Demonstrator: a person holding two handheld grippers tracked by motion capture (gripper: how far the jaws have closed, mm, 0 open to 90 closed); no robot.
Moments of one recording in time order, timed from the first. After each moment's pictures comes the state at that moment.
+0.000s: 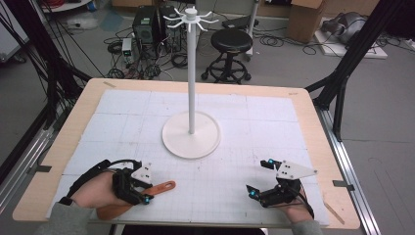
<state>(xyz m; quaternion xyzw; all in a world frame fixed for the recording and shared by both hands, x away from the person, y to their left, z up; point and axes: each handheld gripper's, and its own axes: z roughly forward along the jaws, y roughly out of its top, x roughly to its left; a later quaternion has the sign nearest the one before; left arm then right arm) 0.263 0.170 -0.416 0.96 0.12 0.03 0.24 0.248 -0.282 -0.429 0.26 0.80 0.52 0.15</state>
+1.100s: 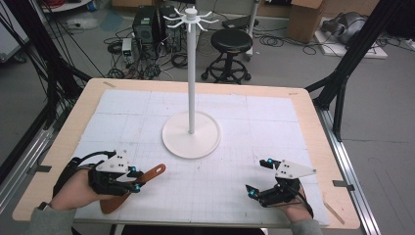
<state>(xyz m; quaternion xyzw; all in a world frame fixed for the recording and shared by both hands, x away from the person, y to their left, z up) 0.252 0.211 -0.370 0.91 0.17 0.08 0.37 0.249 -0.281 -0.429 0.26 0.80 0.52 0.15</state>
